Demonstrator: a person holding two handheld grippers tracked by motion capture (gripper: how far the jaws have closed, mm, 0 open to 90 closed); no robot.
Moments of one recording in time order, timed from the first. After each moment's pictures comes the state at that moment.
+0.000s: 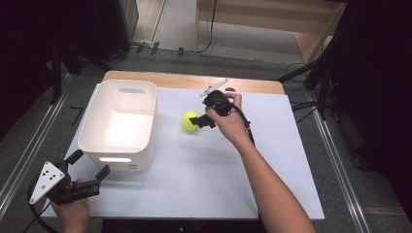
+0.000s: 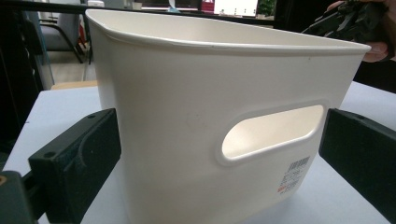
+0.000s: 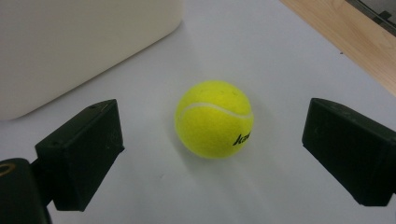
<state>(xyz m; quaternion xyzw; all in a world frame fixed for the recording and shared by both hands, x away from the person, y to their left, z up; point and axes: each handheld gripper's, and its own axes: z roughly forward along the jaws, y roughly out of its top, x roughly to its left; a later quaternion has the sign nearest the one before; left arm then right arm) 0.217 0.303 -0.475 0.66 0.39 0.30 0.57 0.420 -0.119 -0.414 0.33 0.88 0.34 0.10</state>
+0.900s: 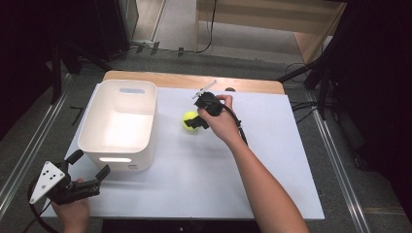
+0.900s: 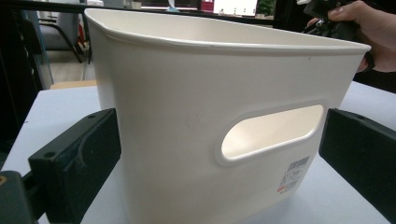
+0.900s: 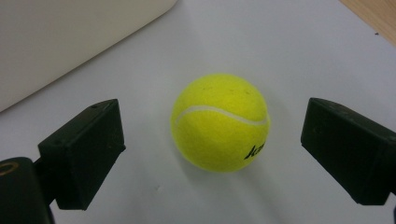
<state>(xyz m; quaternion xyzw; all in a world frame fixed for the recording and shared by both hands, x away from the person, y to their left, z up) 0.217 0.303 -0.475 0.66 0.39 0.30 0.57 0.438 -0.098 -0.437 0.34 0.89 0.30 0.08</state>
